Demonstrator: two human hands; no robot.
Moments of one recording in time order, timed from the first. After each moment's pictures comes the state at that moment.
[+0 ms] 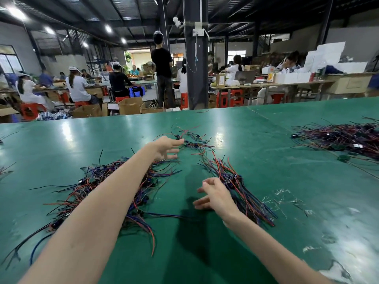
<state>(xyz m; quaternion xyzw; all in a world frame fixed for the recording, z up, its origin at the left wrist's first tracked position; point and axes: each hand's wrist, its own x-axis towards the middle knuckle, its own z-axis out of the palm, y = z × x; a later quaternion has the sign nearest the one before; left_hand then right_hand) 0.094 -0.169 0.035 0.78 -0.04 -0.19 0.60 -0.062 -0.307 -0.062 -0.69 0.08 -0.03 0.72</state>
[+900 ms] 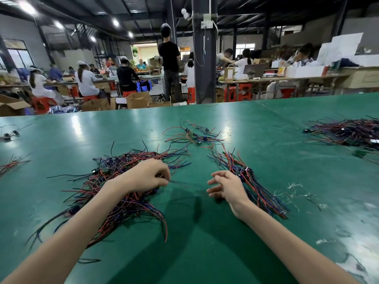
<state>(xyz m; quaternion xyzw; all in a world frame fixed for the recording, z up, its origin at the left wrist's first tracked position) -0.001 -0.079 0.004 0.94 -0.33 0.01 0.09 -0.057 -0.311 -0.066 -0.65 0.09 -0.06 0.75</state>
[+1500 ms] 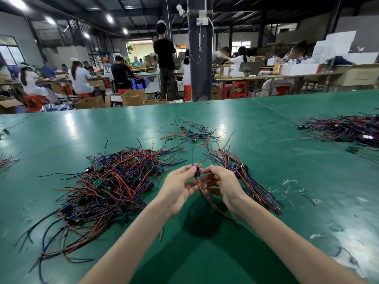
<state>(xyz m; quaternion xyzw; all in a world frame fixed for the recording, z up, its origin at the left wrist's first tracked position) -0.055 -0.177 -0.031 0.50 -0.04 -0.16 0.85 -0.065 -0.306 -0.054 -0.61 0.06 -0.02 0.79</state>
